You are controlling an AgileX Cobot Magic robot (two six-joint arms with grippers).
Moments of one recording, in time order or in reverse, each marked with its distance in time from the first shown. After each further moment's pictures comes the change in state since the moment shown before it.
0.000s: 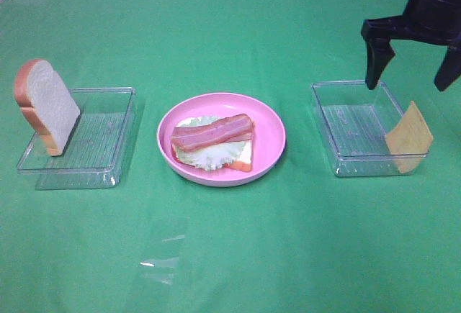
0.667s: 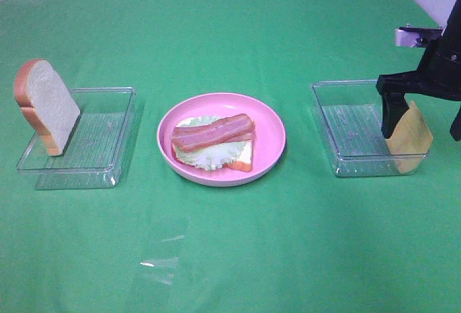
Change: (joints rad) left arm 0.000 0.000 0.000 0.000 0.000 0.000; right arm -0.055 -0.007 0.251 -0.021 -0.181 -0.006
